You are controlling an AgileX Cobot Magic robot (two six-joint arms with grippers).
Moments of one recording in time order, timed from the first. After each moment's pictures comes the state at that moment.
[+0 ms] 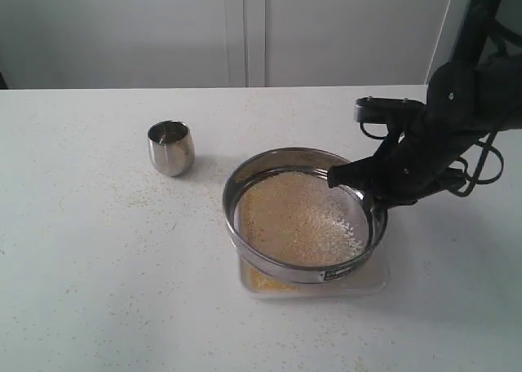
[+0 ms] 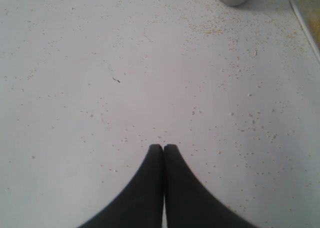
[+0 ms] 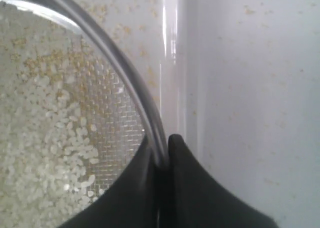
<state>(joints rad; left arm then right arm) 0.02 0.35 -0.54 -0.16 0.96 0.13 0.28 1.79 -1.09 0.17 0.57 0.07</state>
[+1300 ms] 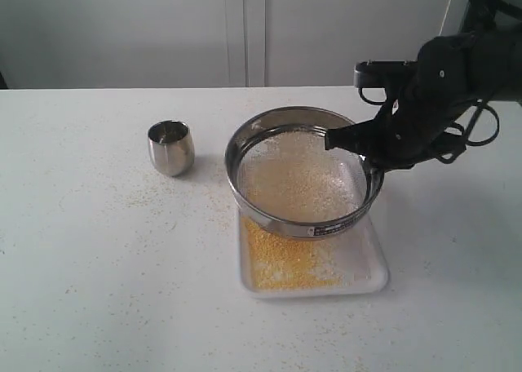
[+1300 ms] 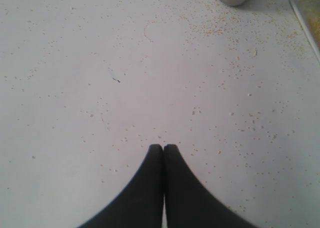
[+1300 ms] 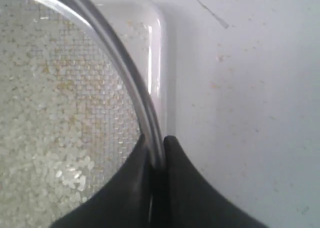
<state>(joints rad) 0.02 0.35 -0.54 -0.16 0.96 0.13 0.31 1.80 -1.22 -0.03 0.61 0.30</state>
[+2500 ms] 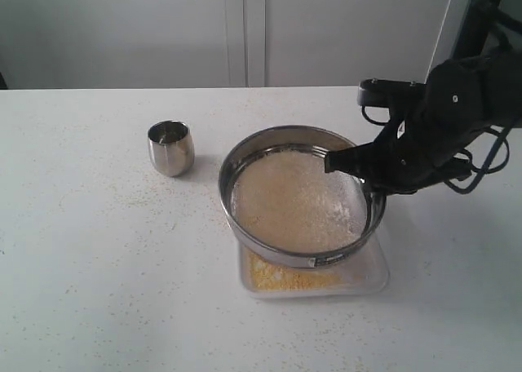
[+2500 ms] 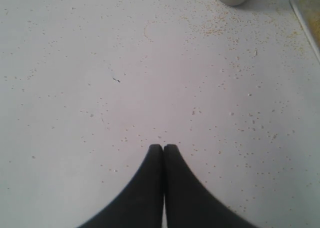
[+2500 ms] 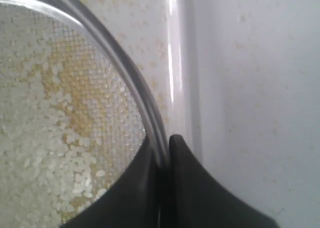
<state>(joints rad) 0.02 0.35 -0.54 -0.16 0.96 0.13 0.33 1.71 -1.07 0.01 0.52 0.31</state>
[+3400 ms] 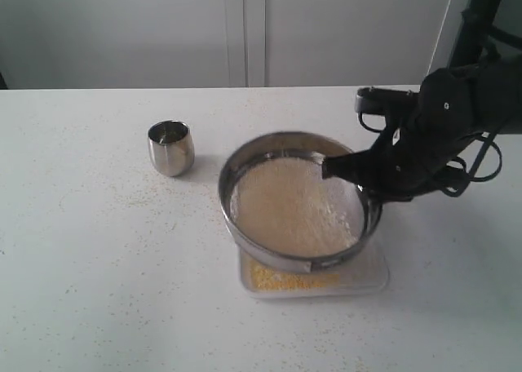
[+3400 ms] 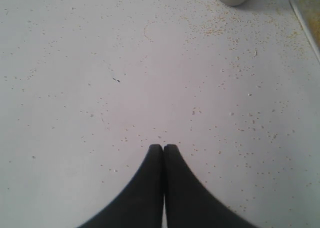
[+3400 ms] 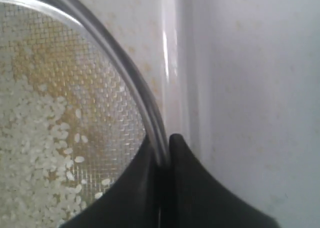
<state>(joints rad) 0.02 0.35 -0.54 -0.16 0.96 0.13 0.33 1.74 -1.06 0.02 0.54 0.32</state>
